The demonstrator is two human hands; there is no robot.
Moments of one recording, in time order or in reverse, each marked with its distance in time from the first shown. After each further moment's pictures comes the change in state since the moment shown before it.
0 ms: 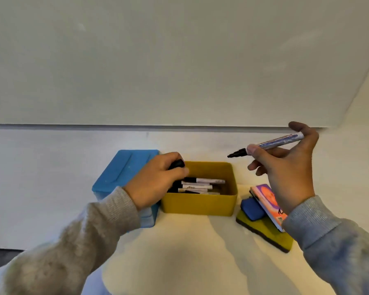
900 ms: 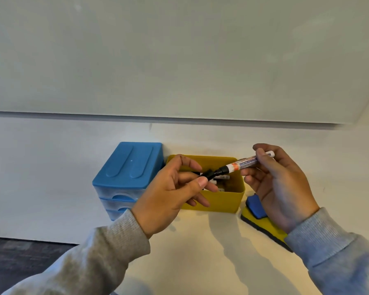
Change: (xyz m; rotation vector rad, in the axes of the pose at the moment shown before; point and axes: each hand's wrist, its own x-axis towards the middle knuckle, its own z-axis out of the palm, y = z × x) left_hand -0.028 -0.010 0.025 -0.448 -0.077 0.058; right_hand -0.020 0.017 0.015 0.416 -0.151 0.382
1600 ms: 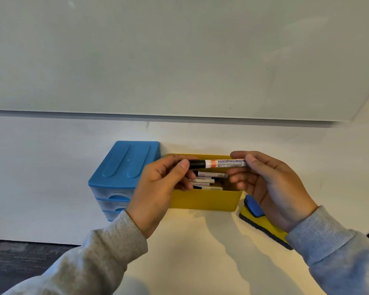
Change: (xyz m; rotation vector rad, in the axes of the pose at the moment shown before) left_hand 0.006 -0.013 -0.007 -0.039 0.248 0.069; right_hand 0.002 0.005 -0.004 -0.145 -0.162 0.066
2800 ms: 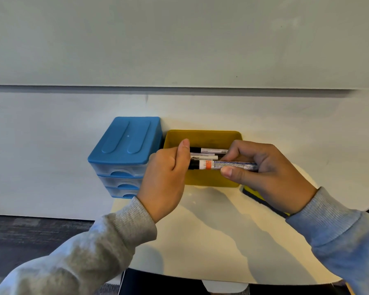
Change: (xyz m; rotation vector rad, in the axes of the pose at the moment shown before) left_hand -0.018 0.004 0.022 0.410 0.097 0.060; right_hand -0.010 0.016 0.001 -0.683 -0.375 -0.289
